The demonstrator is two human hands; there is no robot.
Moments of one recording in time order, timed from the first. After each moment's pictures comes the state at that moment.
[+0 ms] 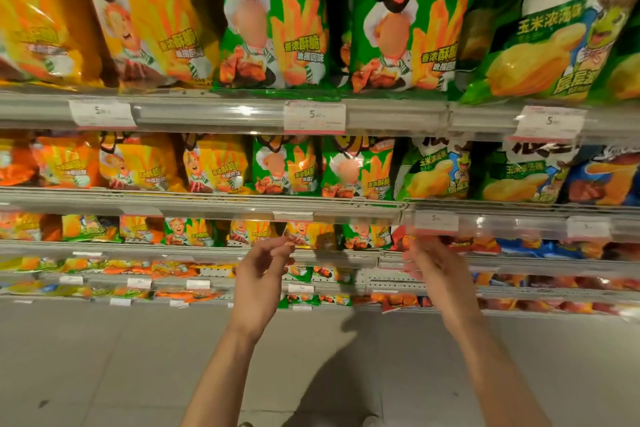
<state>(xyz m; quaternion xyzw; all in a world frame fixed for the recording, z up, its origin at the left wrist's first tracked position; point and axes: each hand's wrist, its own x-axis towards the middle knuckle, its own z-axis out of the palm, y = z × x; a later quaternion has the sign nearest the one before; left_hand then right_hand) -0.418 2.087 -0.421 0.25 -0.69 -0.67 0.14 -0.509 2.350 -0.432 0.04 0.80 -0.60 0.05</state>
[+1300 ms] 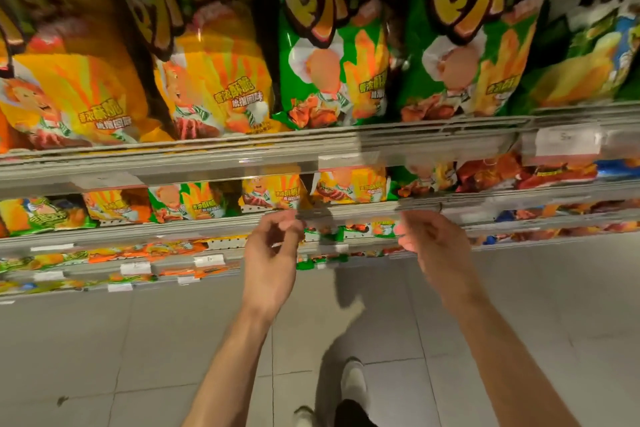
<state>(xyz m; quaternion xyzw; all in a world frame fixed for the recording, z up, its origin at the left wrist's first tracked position) -0.450 1.978 -0.552 0.24 -0.73 -0.64 0.08 -0.505 2.204 -0.571 0.10 0.76 -0.64 0.06</state>
